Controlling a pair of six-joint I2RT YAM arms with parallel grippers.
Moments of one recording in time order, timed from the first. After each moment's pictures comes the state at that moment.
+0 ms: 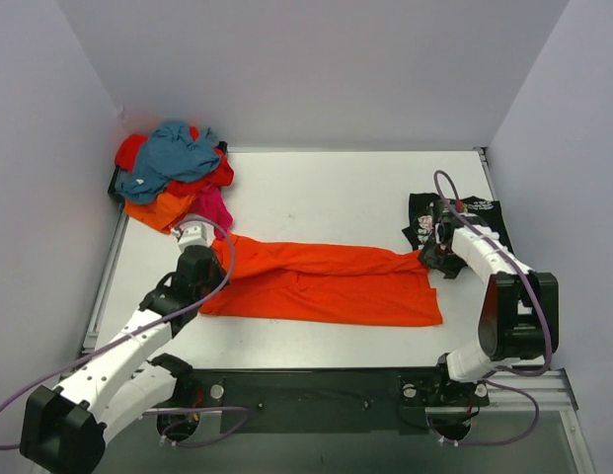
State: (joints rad) left arm -0.45 0.91 0.57 -0.30 -0.33 -0.60; right arm 0.03 1.54 0.96 -0.70 0.31 0.59
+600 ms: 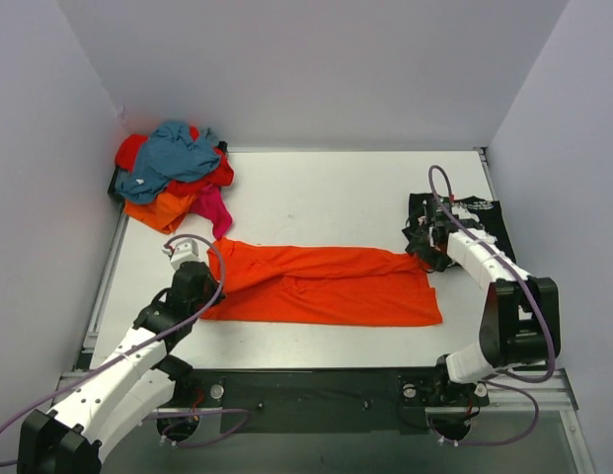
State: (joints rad) left arm -0.45 0.73 0.42 -0.38 -0.31 -0.73; right arm 0.09 1.45 0.91 -0.57 0.24 0.62
